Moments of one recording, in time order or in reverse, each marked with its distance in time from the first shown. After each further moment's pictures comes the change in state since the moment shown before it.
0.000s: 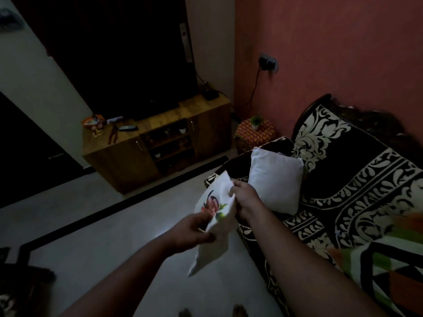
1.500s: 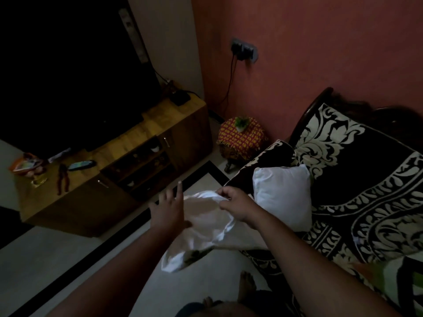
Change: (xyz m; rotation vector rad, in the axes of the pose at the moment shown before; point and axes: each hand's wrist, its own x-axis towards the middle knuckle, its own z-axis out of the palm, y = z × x) left_hand 0.294 0.001 -0.236 1.316 0.227 -0.262; right_hand 0.219 -0.112 0.058 -0.503 -0.148 -0.259
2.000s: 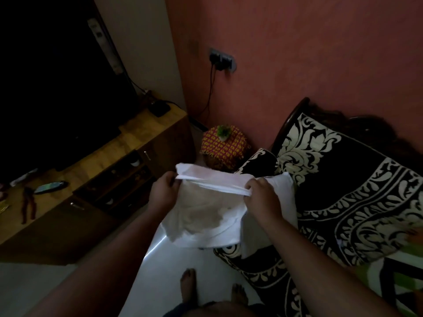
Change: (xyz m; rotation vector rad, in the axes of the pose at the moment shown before) left_hand 0.113 0.023 -0.049 -0.913 0.311 0.057; right_hand 0.016 0.022 -0.089 -0.734 0.596 0.083
